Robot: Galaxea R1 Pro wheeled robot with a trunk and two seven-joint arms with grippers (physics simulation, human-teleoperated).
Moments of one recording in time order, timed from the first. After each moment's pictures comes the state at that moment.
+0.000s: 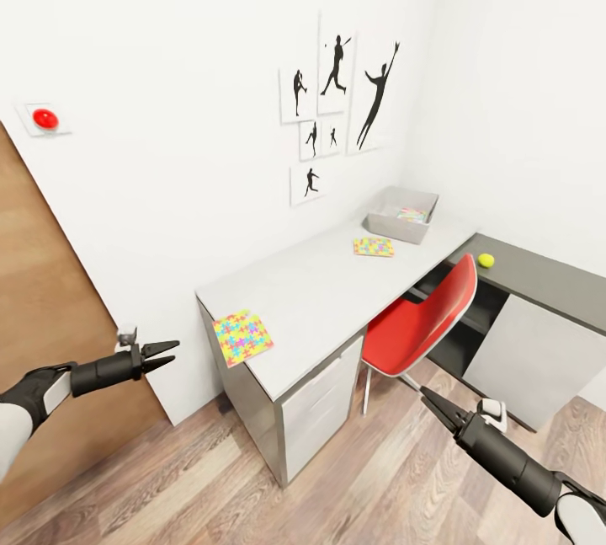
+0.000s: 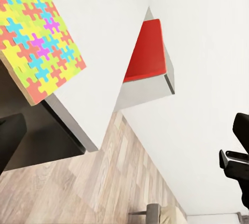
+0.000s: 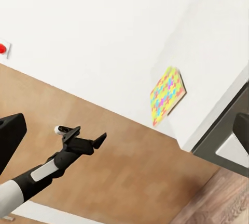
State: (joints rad) left arm -0.96 0.44 0.19 -0.14 0.13 0.54 -1.37; right arm -0.02 -0.25 -0.19 -1.50 -1.02 0.65 0.73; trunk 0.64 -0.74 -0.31
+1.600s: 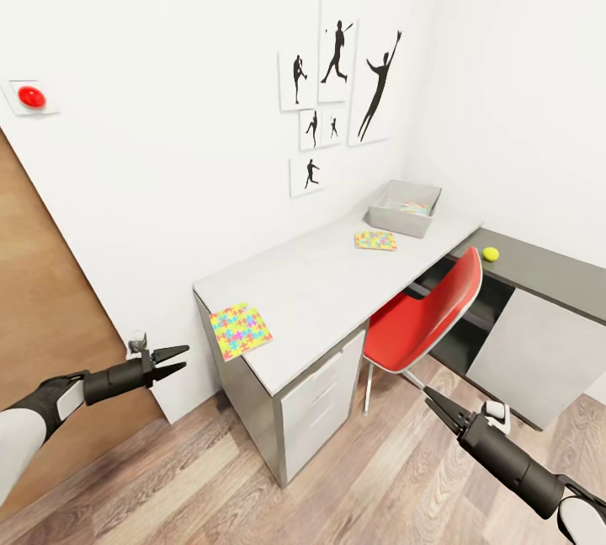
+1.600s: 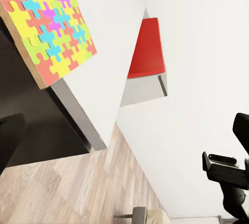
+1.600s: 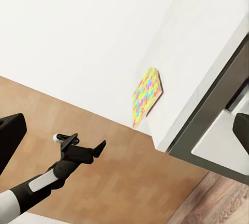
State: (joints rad) left arm -0.95 0.40 0.21 -0.08 0.15 0.54 -1.38; right arm -0.02 -0.24 -0.21 -1.47 -1.02 0.65 0.72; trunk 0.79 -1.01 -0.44
